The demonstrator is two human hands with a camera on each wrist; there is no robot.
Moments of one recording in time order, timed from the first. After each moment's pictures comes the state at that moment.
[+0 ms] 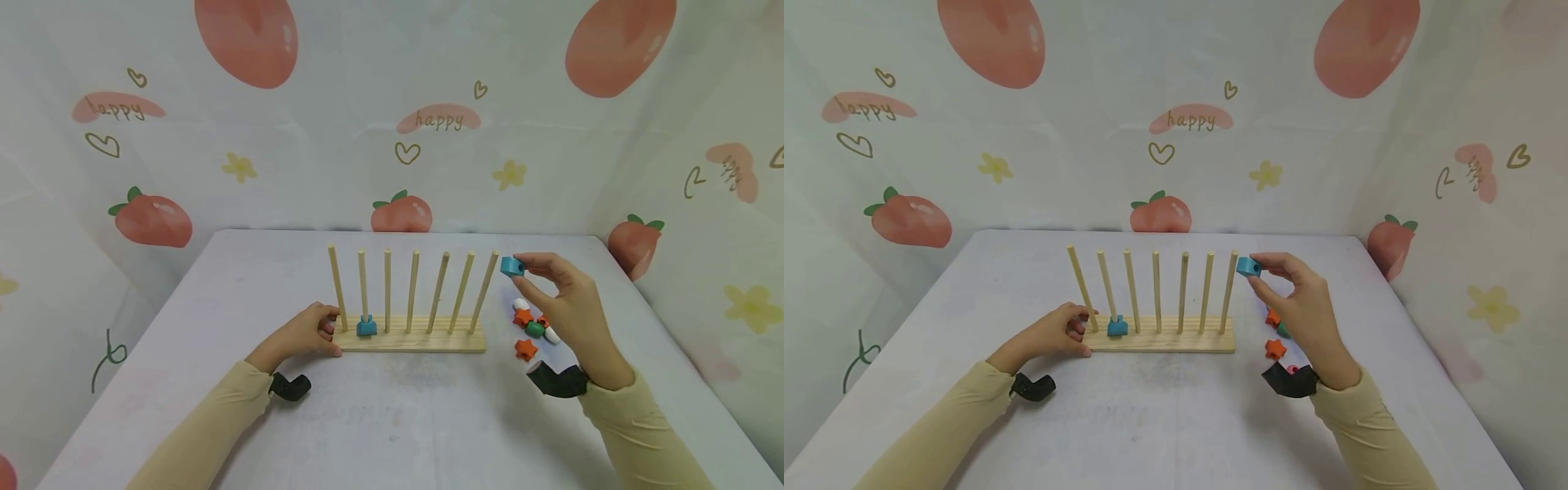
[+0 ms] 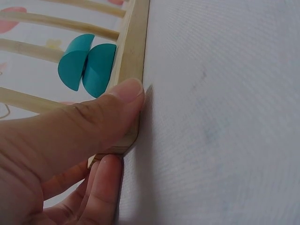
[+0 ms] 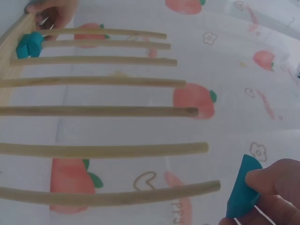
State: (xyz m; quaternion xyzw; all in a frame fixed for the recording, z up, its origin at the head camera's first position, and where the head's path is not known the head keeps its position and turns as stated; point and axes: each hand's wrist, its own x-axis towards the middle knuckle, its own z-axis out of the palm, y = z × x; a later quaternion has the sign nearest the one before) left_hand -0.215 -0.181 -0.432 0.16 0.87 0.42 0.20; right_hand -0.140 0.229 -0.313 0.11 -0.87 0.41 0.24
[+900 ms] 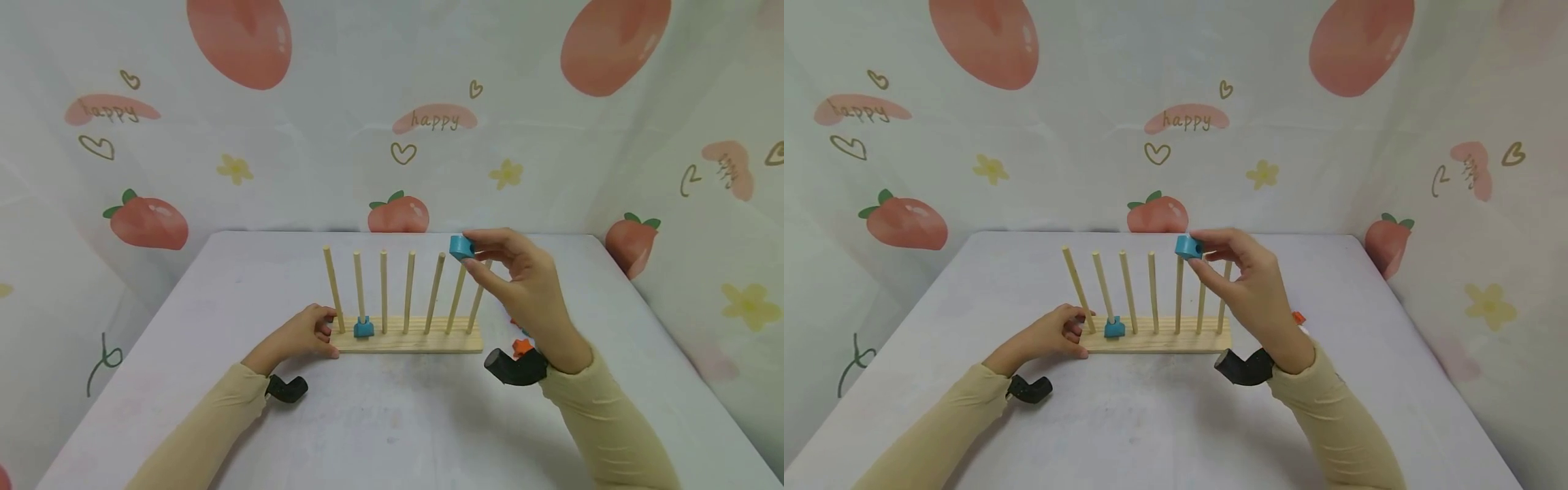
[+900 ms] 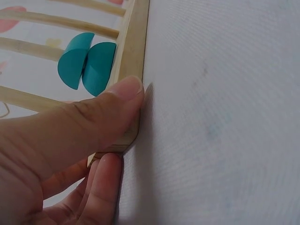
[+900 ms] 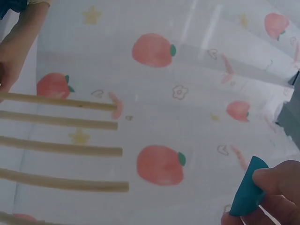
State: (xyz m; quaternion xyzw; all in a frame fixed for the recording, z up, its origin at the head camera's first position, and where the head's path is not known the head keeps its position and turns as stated) left_hand -0.217 -0.181 -0.434 0.16 0.87 0.41 0.20; right_hand -0.144 0.170 -0.275 0.30 -0.74 0.54 0.25
